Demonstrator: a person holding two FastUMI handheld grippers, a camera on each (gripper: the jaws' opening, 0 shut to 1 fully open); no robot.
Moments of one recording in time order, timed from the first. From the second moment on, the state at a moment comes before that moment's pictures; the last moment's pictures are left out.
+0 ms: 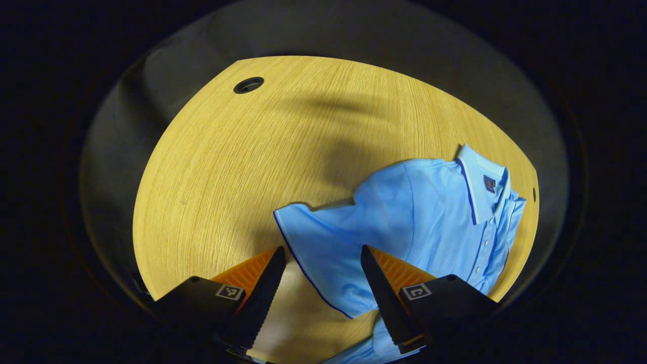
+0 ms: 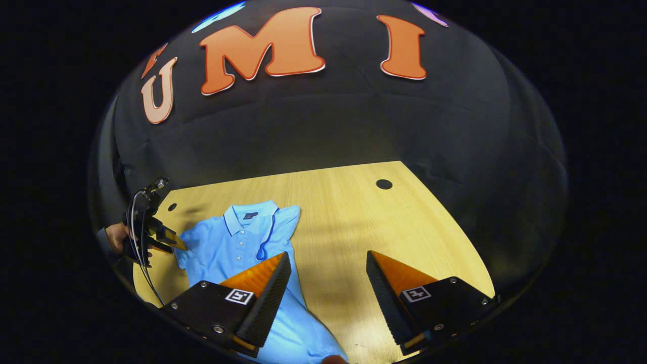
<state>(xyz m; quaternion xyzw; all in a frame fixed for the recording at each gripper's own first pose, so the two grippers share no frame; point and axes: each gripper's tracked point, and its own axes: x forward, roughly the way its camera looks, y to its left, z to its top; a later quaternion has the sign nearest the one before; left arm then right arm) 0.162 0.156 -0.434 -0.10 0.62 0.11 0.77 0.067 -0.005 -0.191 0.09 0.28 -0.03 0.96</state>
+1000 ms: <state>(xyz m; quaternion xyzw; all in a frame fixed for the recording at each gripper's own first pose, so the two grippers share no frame) 0.229 0.011 -0.364 -0.07 0.53 -0.10 0.84 -0.034 -0.038 -0.195 0.11 0.28 -0.11 0.95</state>
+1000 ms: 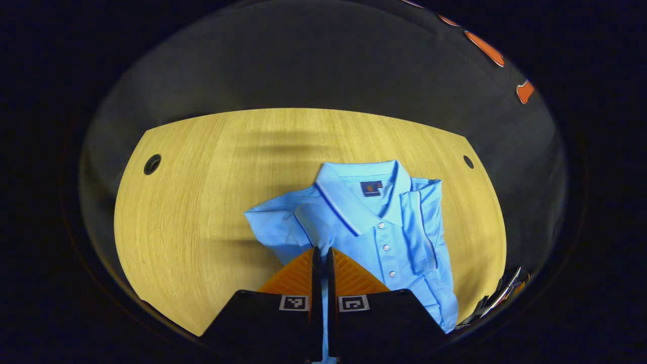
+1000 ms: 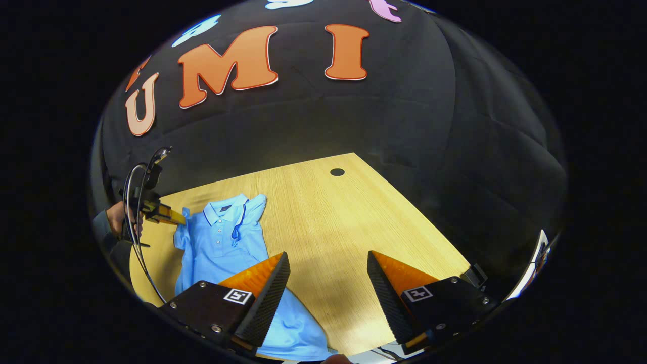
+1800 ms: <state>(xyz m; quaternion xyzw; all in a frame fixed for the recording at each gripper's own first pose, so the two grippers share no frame) 0.219 -0.094 -0.351 -0.06 0.53 -0.22 0.82 -0.063 -0.028 -0.220 0.11 0.32 -0.09 0.94</state>
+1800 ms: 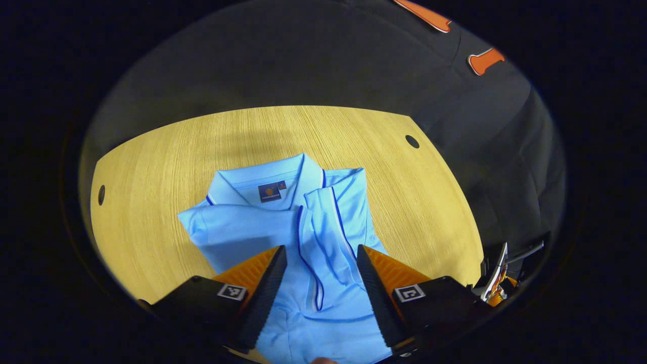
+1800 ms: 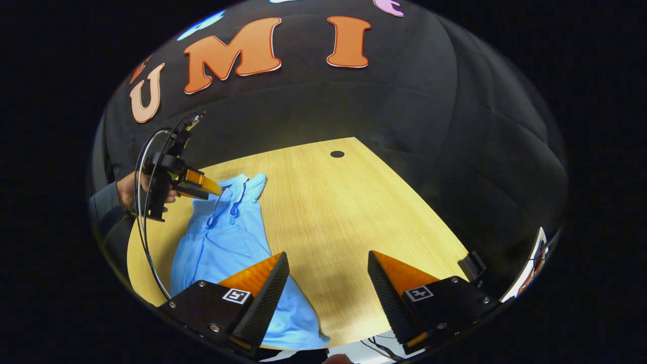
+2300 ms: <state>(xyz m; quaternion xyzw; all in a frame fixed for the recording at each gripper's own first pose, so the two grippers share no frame) 0.149 -0.026 -0.309 -0.08 0.49 -0.16 0.85 -0.060 0.004 -0.239 0.07 0.35 0.00 0.94</state>
